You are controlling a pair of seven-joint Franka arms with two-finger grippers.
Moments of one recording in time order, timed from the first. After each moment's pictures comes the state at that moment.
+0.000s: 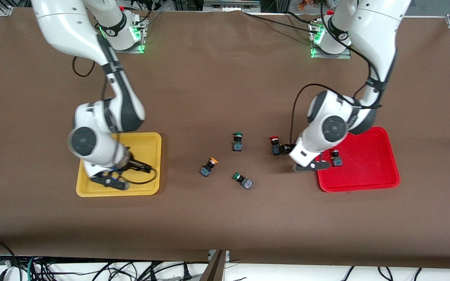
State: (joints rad) left arm -0.34 0.59 -0.08 -1.77 -0.08 2.25 -0.50; right arm 0.45 0.70 -0.13 -1.46 0.11 2.16 0.65
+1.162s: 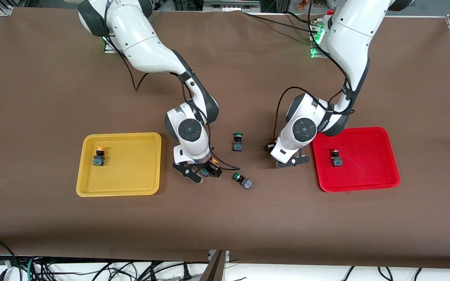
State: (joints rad) left arm -0.38 0.67 -0.06 -1.74 -0.08 2.29 -0.61; right arm 0.70 1.04 -0.14 -1.17 0.10 2.35 1.14
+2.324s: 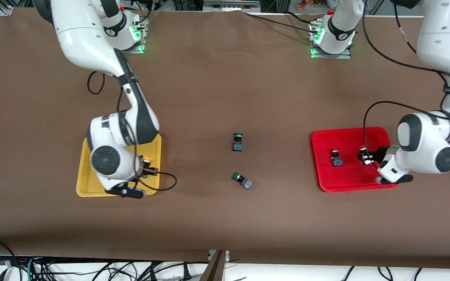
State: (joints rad) left arm 0.14 0.68 -0.05 -1.65 -0.06 2.02 0.00; right arm 0.40 0.83 -0.17 -1.21 0.09 1.88 0.36
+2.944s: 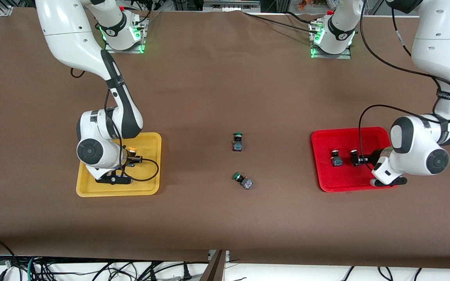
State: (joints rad) left arm 0.14 0.63 -0.05 -1.62 -0.06 1.98 0.00; right arm 0.38 0.71 -0.18 -1.61 0.09 2.15 0.22
